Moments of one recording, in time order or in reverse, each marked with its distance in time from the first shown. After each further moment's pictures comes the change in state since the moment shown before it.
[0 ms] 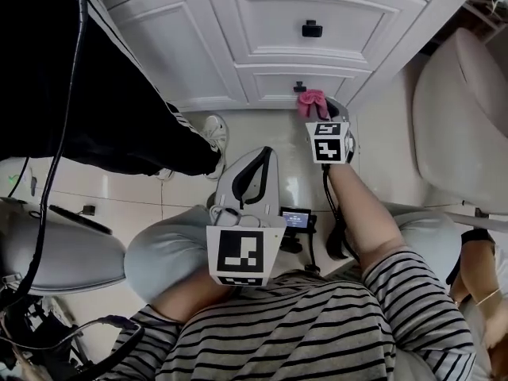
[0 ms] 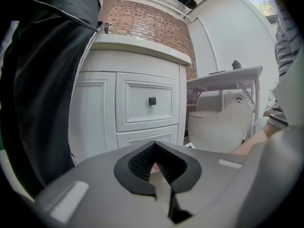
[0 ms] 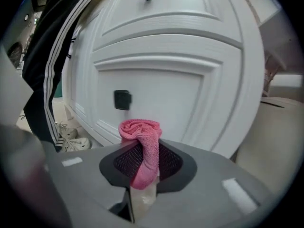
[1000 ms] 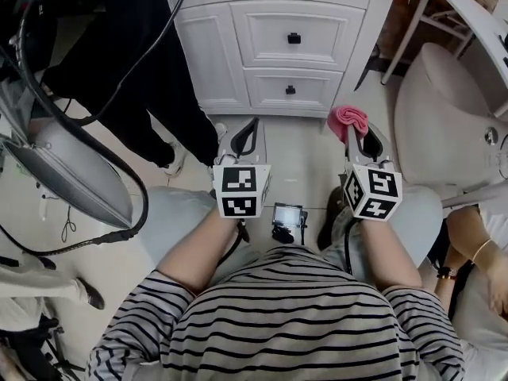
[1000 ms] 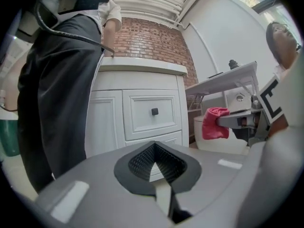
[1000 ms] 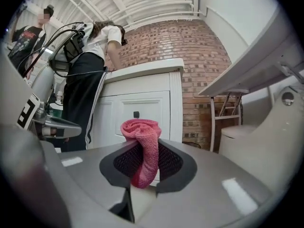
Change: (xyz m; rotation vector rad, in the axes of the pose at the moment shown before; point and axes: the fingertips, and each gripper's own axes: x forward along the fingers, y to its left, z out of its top) left arm -0.041 -0.006 0.004 0.052 -0.088 0.095; right arm -0.311 -0.038 0.095 0.135 -0.441 -0.030
